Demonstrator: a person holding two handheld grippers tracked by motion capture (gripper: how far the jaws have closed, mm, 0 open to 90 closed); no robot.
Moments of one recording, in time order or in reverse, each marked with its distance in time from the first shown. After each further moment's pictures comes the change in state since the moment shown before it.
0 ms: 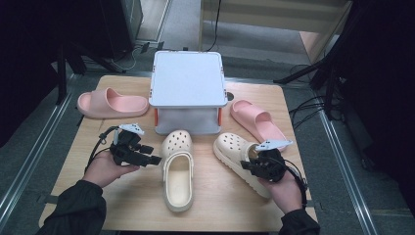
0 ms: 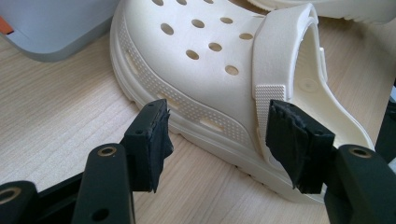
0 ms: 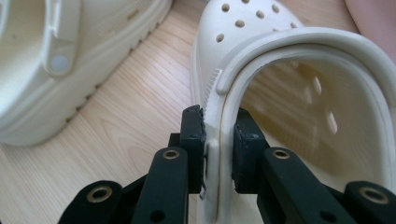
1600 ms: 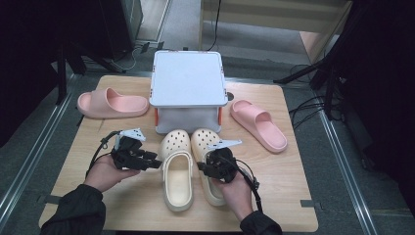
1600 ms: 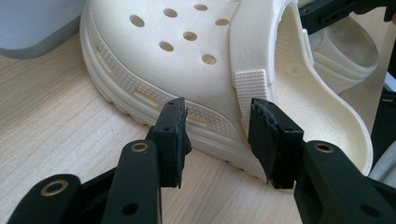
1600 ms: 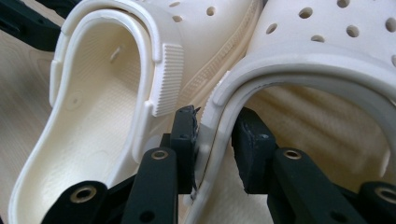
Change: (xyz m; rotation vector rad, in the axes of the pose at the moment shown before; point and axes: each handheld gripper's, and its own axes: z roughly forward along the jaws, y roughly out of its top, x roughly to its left) left arm -0.007 -0.010 0.006 0.003 -0.024 0.050; right arm 0.087 0.038 0.079 -0.003 0.063 0.073
